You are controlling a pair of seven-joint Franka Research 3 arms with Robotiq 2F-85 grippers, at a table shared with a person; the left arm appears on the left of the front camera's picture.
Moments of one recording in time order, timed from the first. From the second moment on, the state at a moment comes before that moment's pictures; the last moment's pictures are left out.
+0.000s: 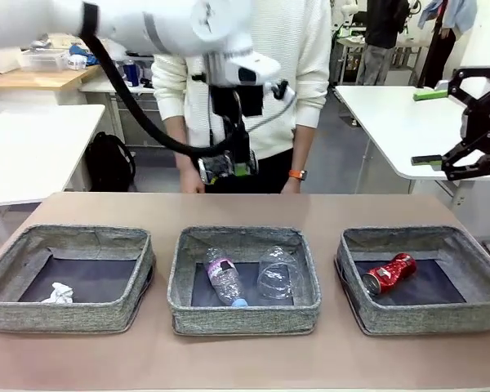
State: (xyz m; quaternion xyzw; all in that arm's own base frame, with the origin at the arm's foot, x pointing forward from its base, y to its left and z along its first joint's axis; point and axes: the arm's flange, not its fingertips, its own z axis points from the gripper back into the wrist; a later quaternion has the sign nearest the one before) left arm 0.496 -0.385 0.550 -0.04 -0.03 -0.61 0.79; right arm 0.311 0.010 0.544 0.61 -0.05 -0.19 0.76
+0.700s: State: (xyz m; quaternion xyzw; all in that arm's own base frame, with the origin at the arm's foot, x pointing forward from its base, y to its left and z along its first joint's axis) left arm 0.466 -0.376 0.573 -0.09 -0.03 -0.41 0.91; right arm 0.311 0.010 0.544 0.61 -0.05 -0.19 0.76
